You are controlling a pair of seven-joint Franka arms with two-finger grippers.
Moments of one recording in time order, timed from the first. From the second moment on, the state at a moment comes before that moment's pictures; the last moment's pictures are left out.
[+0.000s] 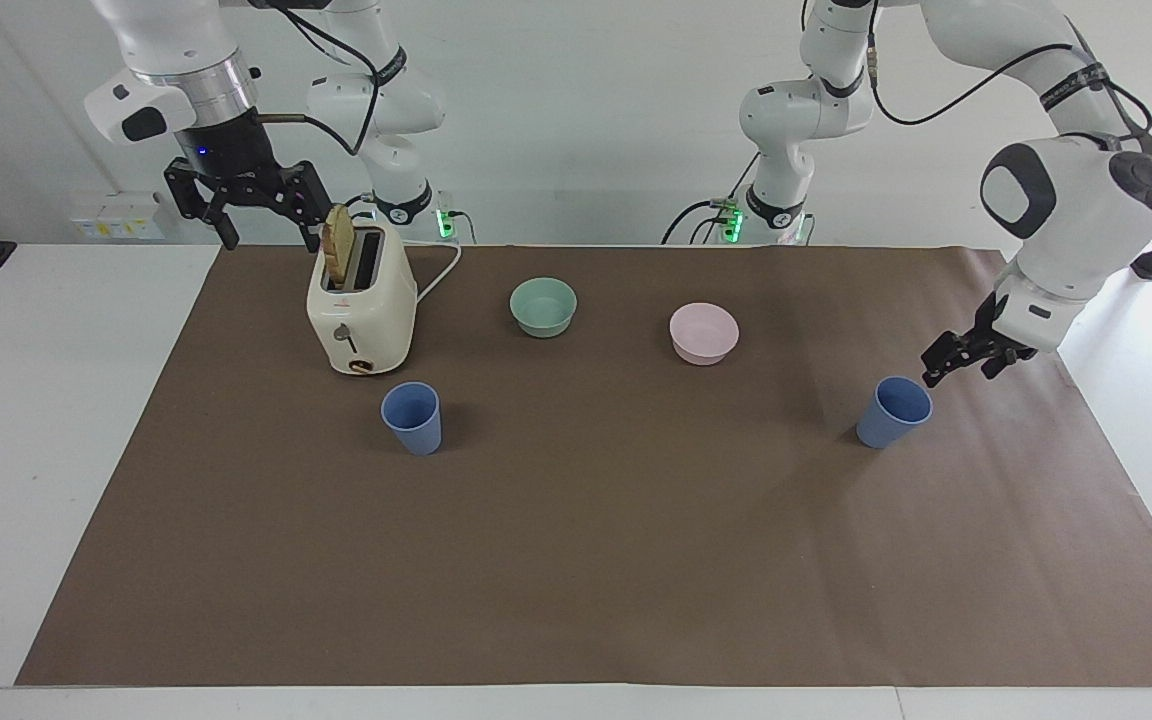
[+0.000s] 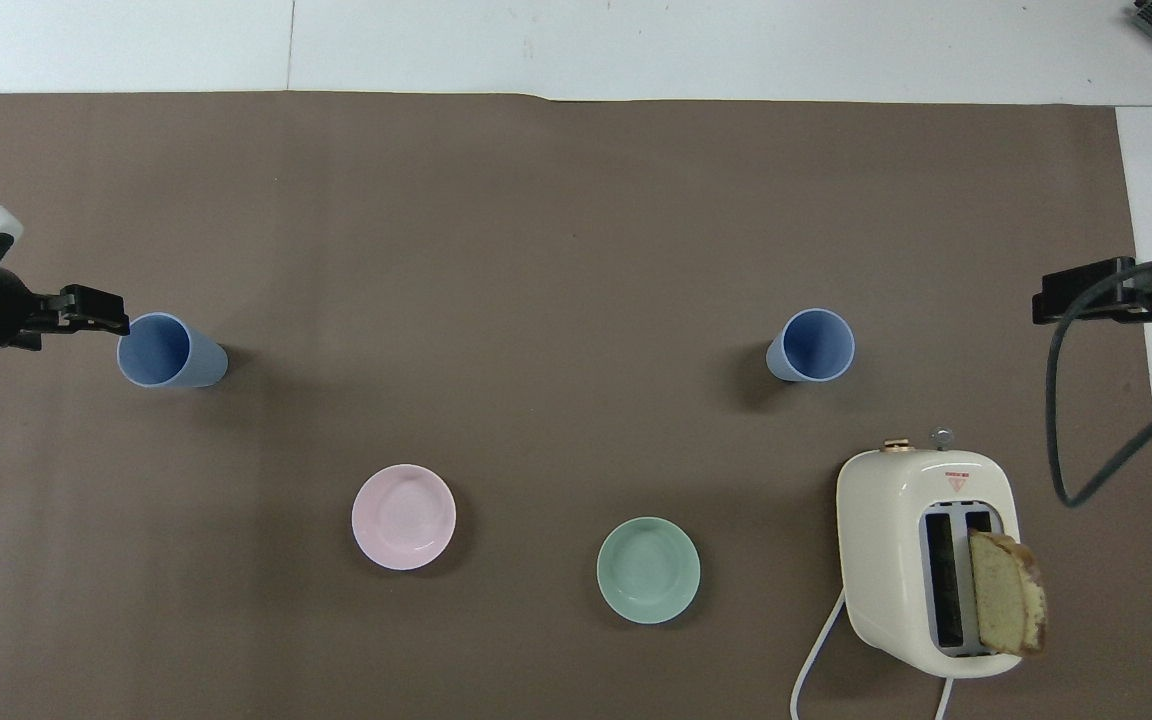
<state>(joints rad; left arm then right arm) 0.09 0.13 0.01 -1.92 -0.04 2.05 0.00 0.06 -0.01 -0.02 -1.47 -0.01 1.53 0.11</state>
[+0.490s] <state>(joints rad) 0.09 0.13 0.00 -2.02 -0.04 2.13 0.00 0.06 -0.01 -0.02 -1.47 -0.01 1.53 0.11</state>
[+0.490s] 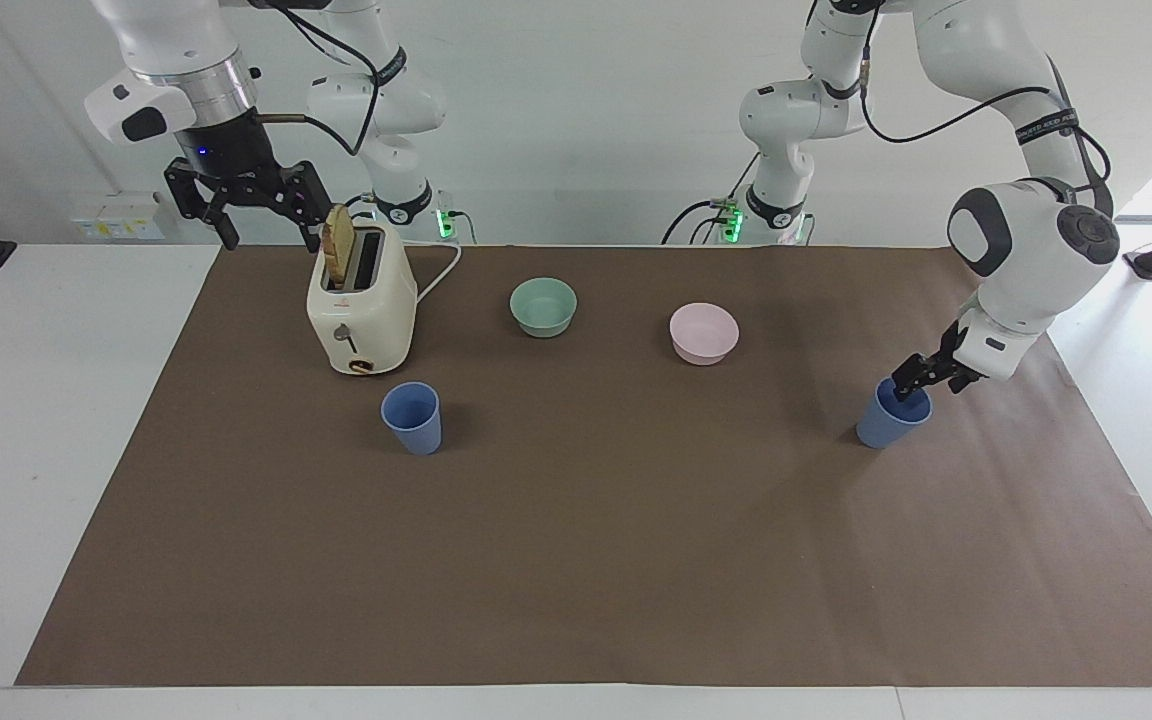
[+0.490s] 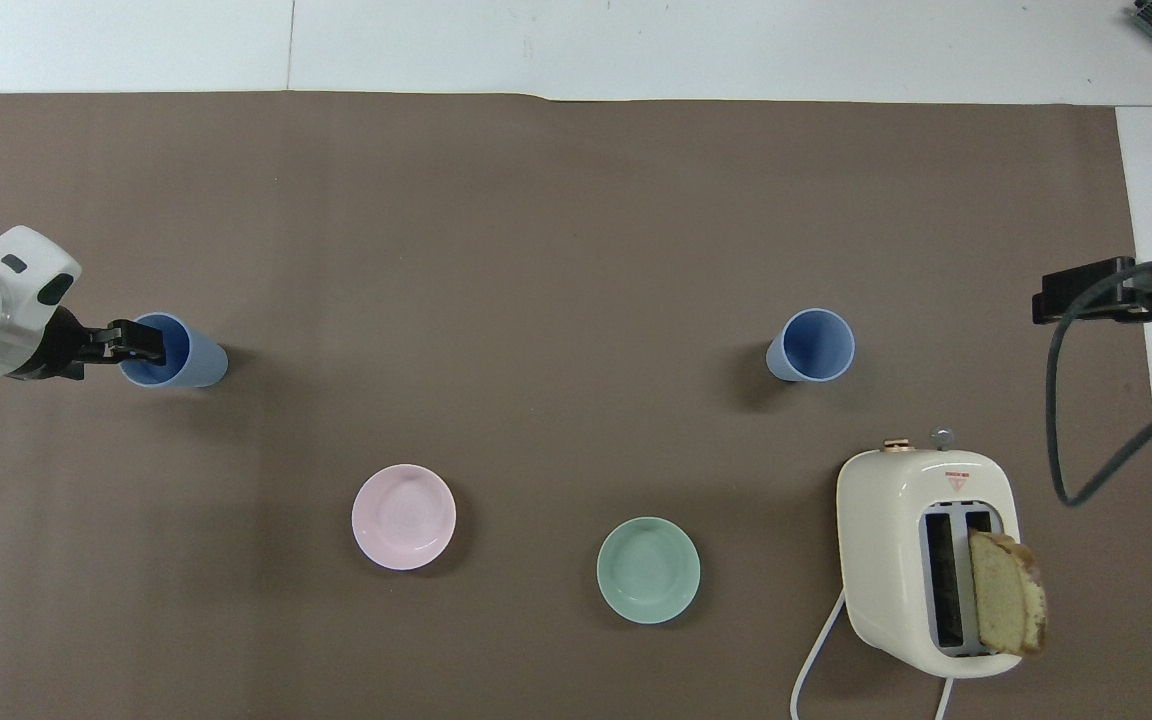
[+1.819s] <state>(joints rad) -0.10 0.14 -0.03 -1.73 -0.12 1.97 -0.40 0.06 -0.01 -0.02 -1.47 -0.01 1.53 0.11</state>
